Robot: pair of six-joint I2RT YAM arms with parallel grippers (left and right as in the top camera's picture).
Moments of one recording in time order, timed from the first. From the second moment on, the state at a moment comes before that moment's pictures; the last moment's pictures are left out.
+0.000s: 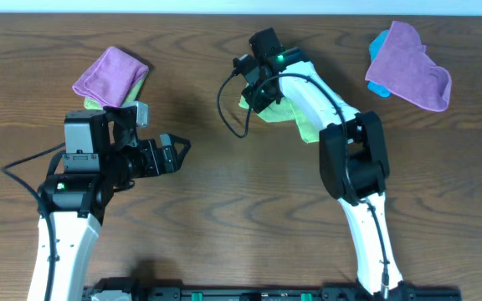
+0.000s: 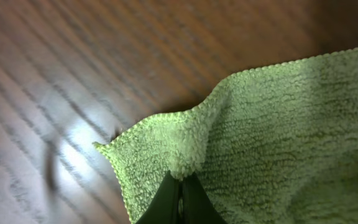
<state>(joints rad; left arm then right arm) 0.00 1.09 0.91 -0.71 0.57 -0.27 0.42 2.47 2.06 -0.88 -0.15 -0.29</state>
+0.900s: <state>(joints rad) 0.00 1.11 0.91 -0.55 0.33 -0.27 0.57 2.39 2.07 -1.56 -0.26 -0.29</state>
